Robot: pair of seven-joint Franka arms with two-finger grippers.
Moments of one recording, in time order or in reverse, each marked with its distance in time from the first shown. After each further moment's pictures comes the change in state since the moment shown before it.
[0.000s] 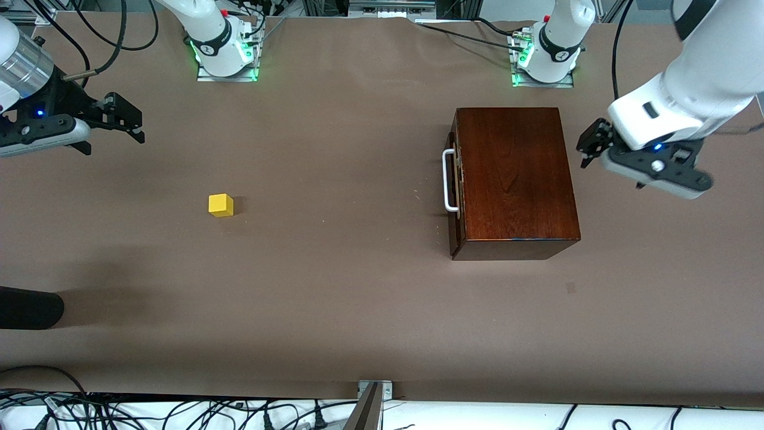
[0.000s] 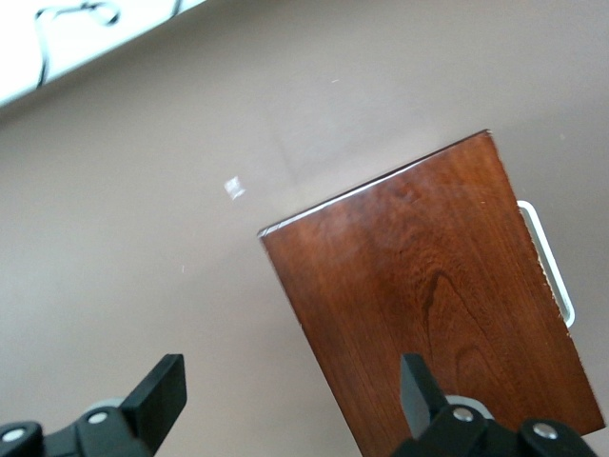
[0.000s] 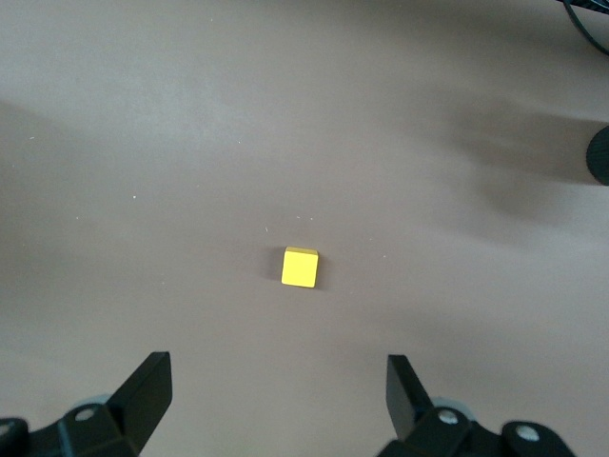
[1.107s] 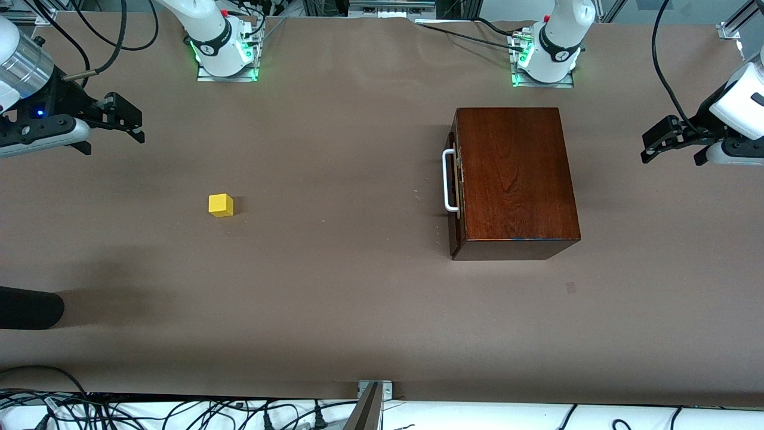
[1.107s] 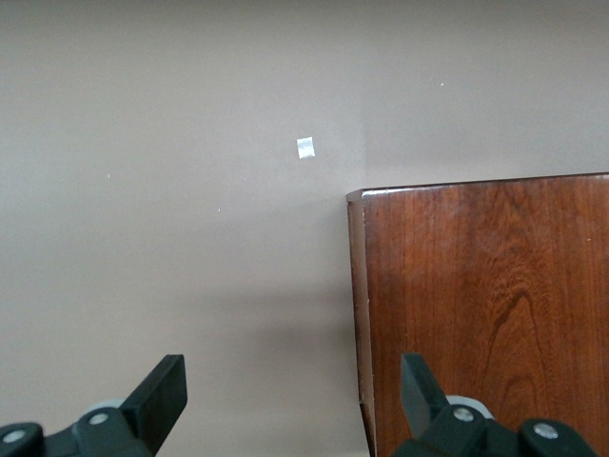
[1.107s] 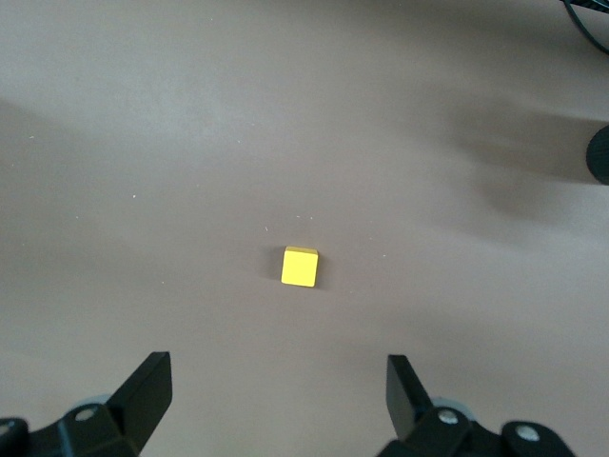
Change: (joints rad) left arm 0.121 -0.186 0.103 -0.308 -0.085 0.163 -0.097; right arm 0.000 0.000 0.000 0.000 0.000 -0.001 0.000
